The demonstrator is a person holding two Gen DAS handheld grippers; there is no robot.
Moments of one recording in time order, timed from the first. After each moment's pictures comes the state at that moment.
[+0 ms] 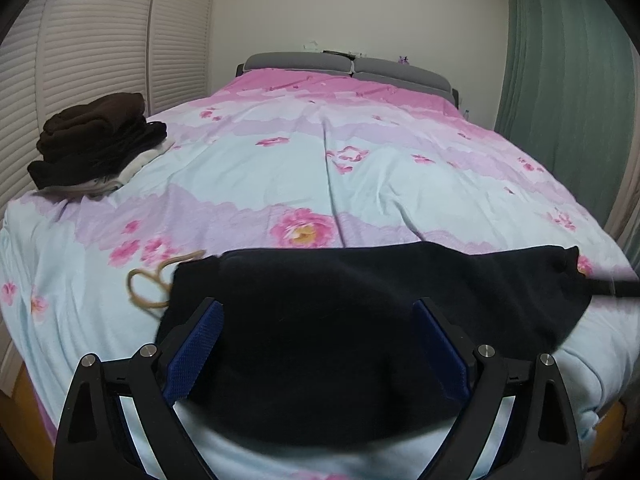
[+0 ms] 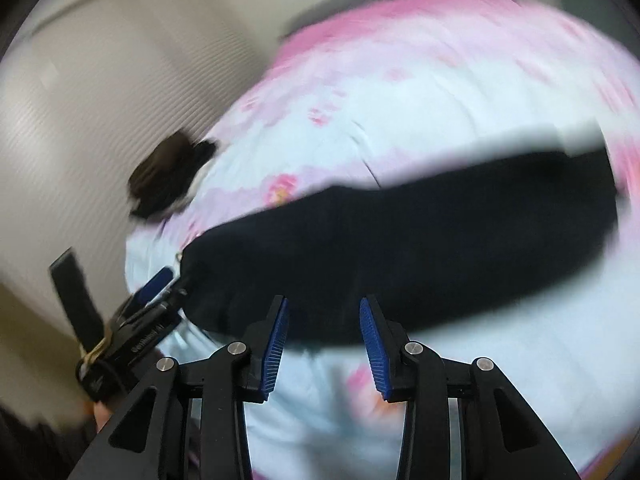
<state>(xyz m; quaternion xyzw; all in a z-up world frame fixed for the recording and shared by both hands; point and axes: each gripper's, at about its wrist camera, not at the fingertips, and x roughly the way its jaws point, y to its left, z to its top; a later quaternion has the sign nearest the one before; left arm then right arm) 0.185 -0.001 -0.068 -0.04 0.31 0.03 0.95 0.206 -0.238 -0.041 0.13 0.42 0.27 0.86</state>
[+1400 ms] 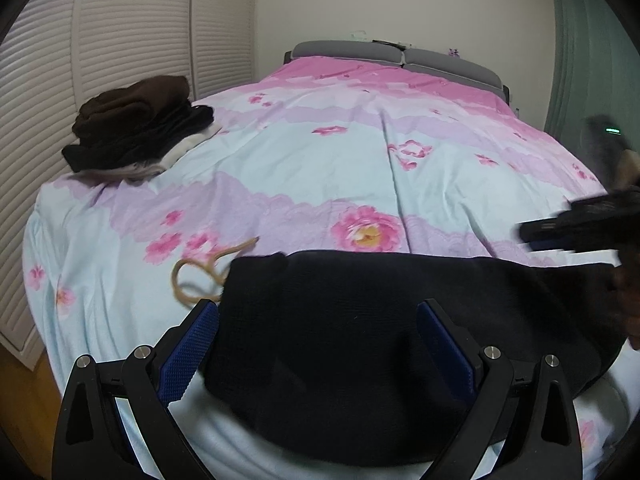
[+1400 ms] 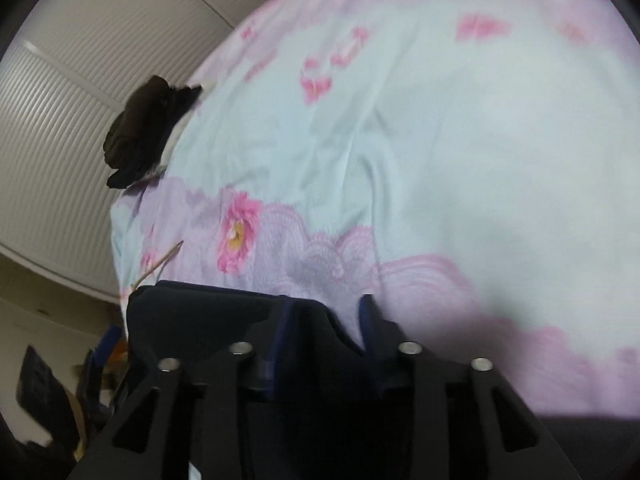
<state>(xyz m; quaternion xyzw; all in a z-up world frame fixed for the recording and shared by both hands) 0.202 0.032 -0.076 -0.06 0.33 0.12 0.93 0.407 -0.181 -0.080 0.09 0.54 0.33 0.77</state>
